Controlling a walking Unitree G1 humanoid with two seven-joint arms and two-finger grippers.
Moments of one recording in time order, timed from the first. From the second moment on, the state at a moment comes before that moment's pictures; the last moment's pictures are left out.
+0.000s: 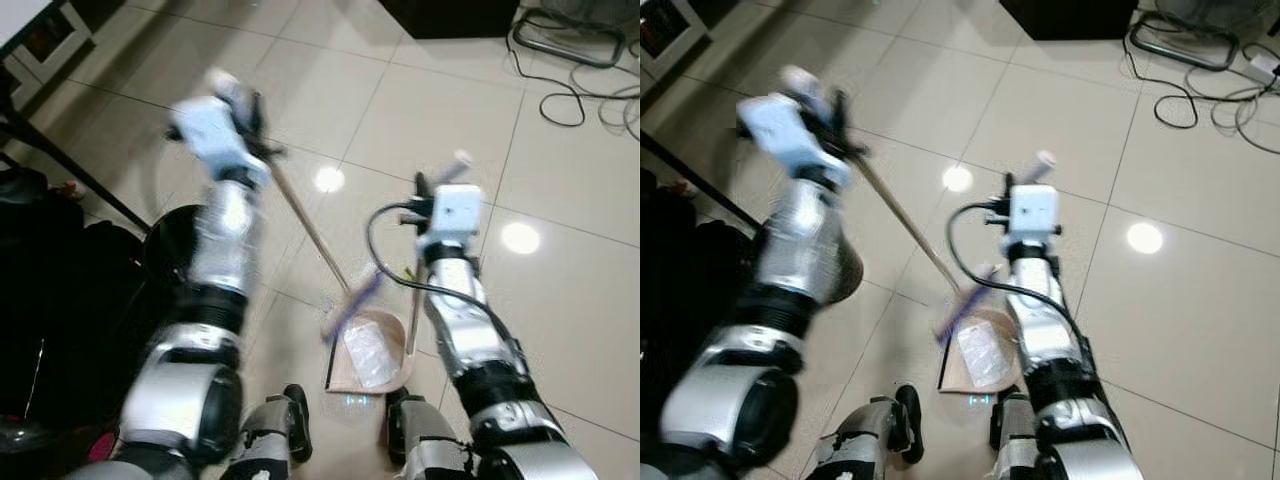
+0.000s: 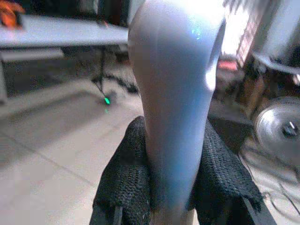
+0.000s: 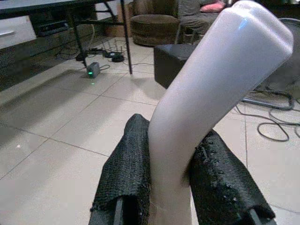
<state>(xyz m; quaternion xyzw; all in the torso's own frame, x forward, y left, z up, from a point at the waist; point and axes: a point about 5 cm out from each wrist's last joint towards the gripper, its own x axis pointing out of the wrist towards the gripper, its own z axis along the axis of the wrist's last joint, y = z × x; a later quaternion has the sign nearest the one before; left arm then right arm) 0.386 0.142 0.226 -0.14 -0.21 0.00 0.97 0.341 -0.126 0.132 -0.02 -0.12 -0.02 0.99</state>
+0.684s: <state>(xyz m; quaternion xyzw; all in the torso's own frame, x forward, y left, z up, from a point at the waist) 0.341 0.213 0.165 -0.01 -0.10 0.00 0.99 0.318 -0.166 0.169 -0.02 -0.11 -0.01 0.99</state>
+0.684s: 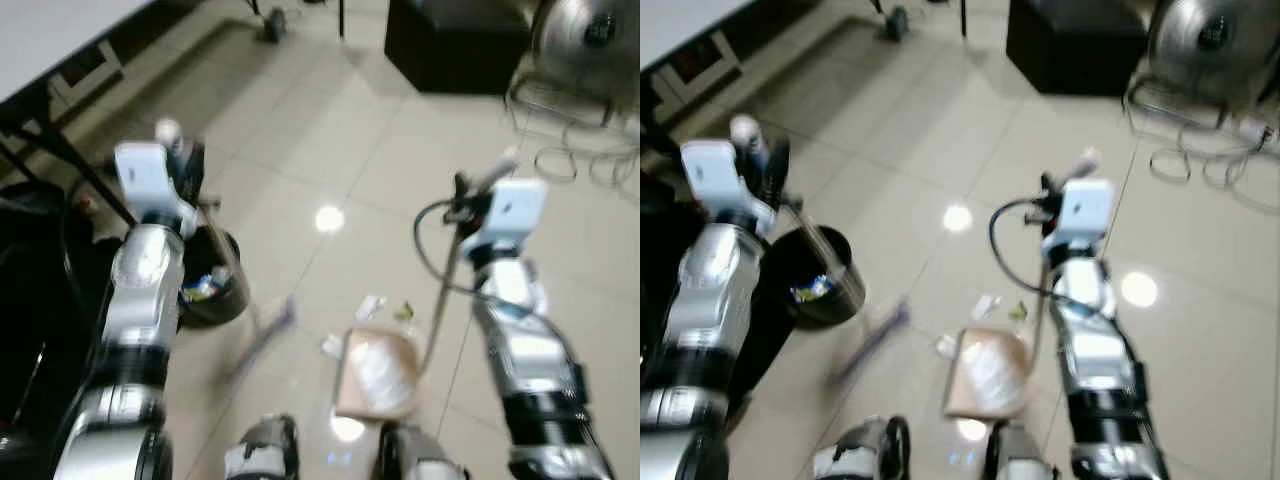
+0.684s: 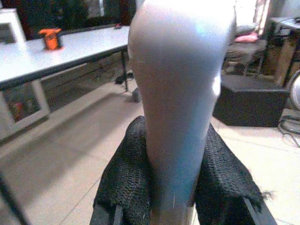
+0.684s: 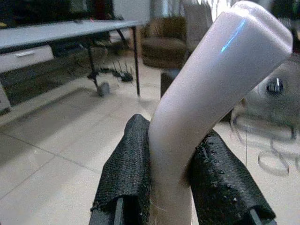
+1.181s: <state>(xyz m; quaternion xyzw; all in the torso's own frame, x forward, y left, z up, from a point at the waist) 0.277 0.227 0.131 0.04 -0.01 0.04 1.00 0.284 -0.185 0.238 0.02 -0.11 -0.01 0.99</state>
